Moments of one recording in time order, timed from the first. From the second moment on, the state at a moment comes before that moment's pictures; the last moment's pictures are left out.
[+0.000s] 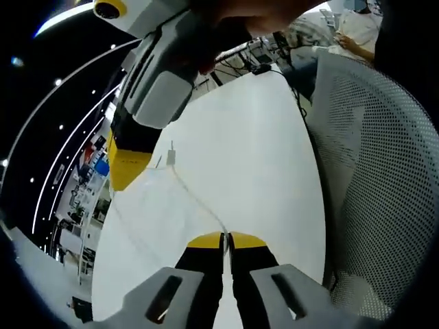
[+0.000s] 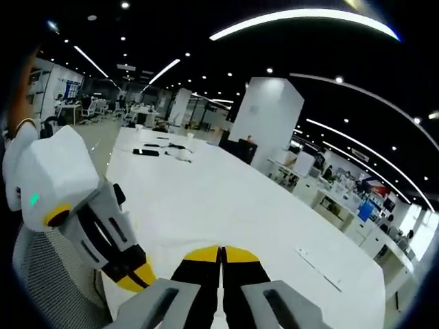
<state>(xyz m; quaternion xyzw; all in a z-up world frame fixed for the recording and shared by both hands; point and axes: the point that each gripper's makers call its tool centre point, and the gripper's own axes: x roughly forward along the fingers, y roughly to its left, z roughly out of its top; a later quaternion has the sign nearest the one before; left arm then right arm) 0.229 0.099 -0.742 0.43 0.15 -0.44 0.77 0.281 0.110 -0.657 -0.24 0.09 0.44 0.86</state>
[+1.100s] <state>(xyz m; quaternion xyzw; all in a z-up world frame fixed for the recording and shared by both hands) 0.194 0.106 -0.779 0.38 0.22 -0.46 0.77 0.230 0.095 -0.762 -0.27 0.20 0.48 0.81</state>
